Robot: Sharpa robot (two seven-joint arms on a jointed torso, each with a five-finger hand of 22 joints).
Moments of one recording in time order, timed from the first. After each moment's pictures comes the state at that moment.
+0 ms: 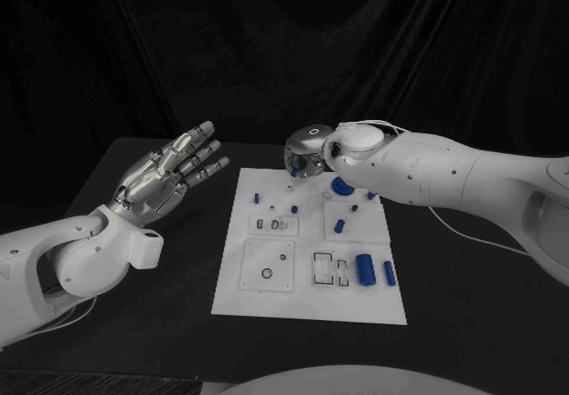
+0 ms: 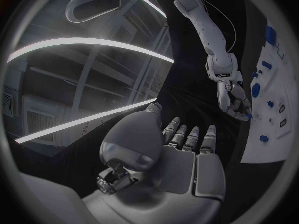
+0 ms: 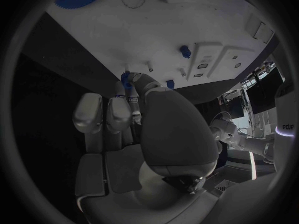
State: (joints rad) left arm 1.29 -1.01 -0.21 1.66 -0.01 0.17 0.68; left_hand 1.28 0.29 -0.13 0.25 0.51 0.25 0.07 0.02 0.02 0.04 0.06 0.02 0.01 0.01 0.14 0.01 0.01 0.14 0.02 0.26 0.02 0.01; right arm 1.36 -0.38 -0.21 0.88 -1.67 -0.18 0.10; right_hand 1.46 -0.15 0.30 0.07 0.47 1.05 0.07 0.19 0.37 1.10 0.04 0.25 0.13 1.45 -0.08 1.18 0.94 0.14 1.34 0.03 1.23 1.14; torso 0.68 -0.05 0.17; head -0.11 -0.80
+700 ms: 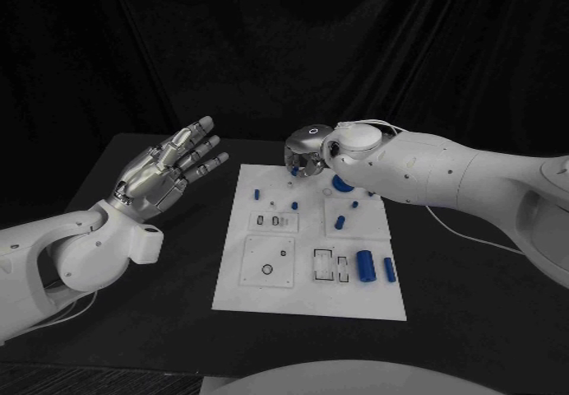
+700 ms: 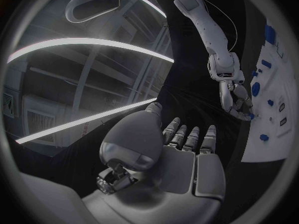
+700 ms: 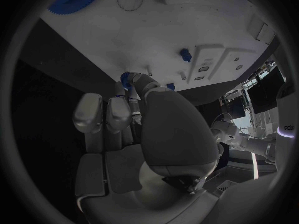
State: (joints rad) left arm 1.29 -1.01 -0.21 1.65 -0.01 0.17 0.68; left_hand 1.28 0.29 -0.13 0.25 0.51 0.25 0.07 0.02 0.02 0.04 0.06 0.02 0.01 0.01 0.14 0.01 0.01 0.14 0.02 0.26 0.02 0.01; right arm 1.34 -0.36 -0.21 0.85 -1.67 -0.17 0.10; right_hand 1.46 -0.15 0.30 0.07 0.47 1.05 0.07 0.19 0.38 1.10 0.04 0.25 0.13 1.44 -0.07 1.18 0.94 0.14 1.34 0.03 1.23 1.14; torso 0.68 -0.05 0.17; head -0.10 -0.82
